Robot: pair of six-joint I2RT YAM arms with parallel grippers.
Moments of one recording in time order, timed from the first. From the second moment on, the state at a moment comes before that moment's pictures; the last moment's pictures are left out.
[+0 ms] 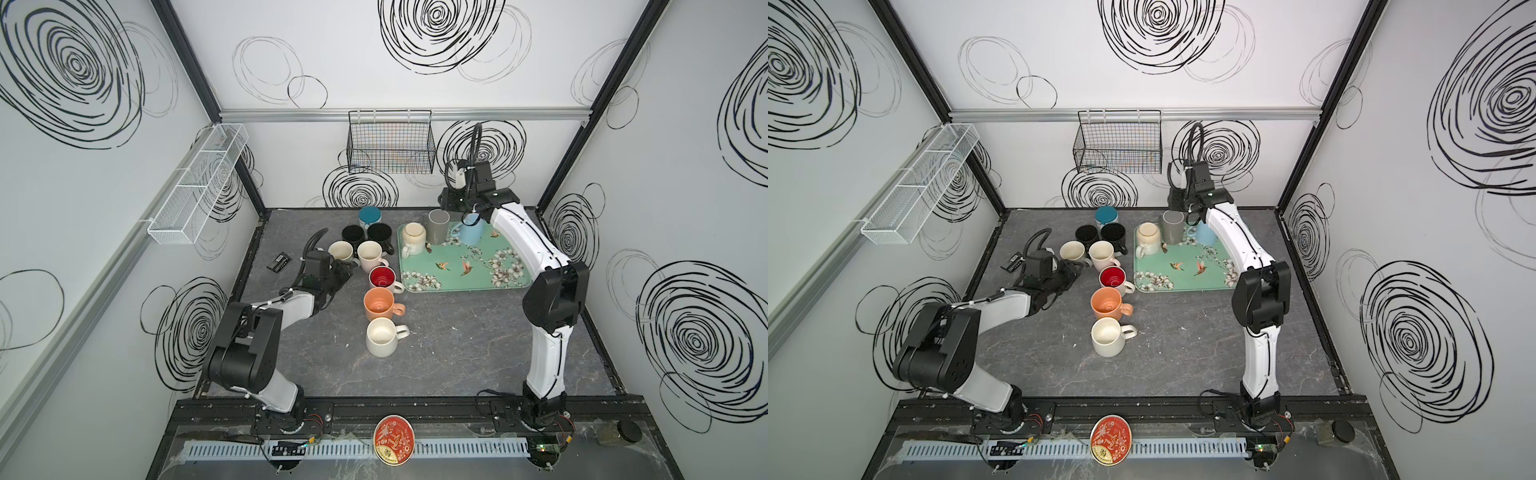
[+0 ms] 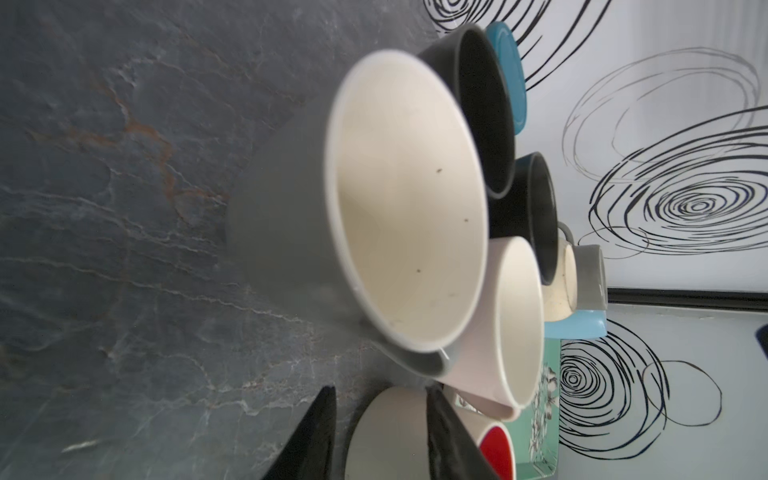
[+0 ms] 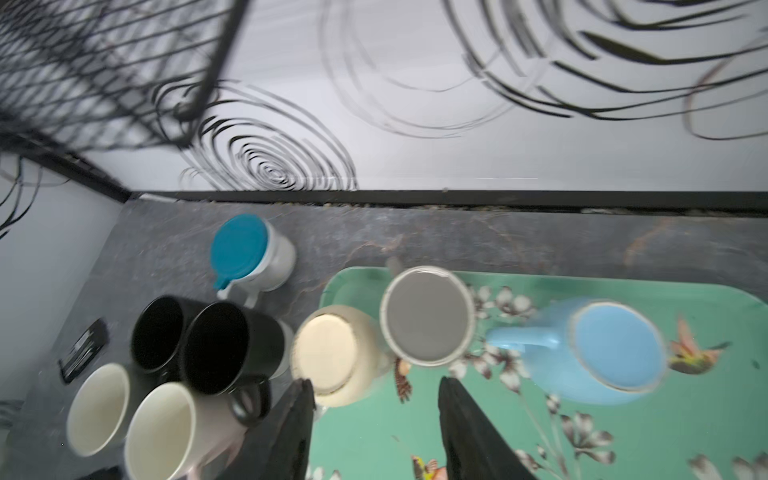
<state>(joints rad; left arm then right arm) -0.15 1.52 0.71 0.22 0.19 -0.96 0.27 2.05 2.04 -0.65 -0.08 0.30</state>
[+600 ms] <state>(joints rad) -0.28 1.33 0.93 -0.09 0.07 -0.82 0.06 2.48 2.35 -0.63 -0.19 0.32</state>
